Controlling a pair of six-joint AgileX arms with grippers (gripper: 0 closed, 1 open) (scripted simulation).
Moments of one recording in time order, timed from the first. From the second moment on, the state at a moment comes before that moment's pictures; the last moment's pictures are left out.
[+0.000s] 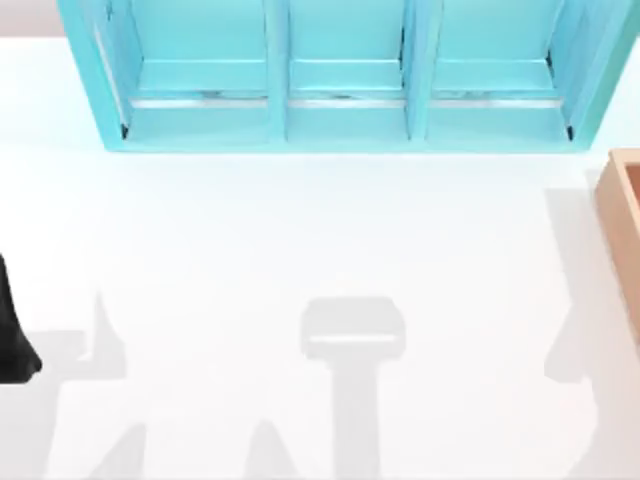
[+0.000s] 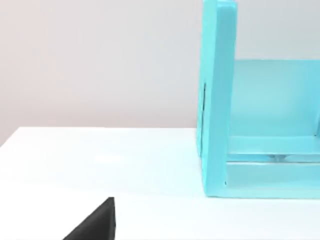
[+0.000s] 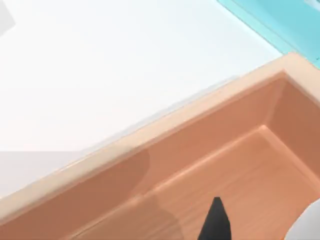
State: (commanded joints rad) left arm 0.00 0.00 0.00 0.00 0.00 0.00; right arm -0.62 1.88 1.26 -1.01 -1.05 -1.64
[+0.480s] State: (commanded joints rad) left arm 0.00 0.00 0.00 0.00 0.00 0.00; right arm -0.88 1.74 1.08 -1.04 -1.05 -1.72
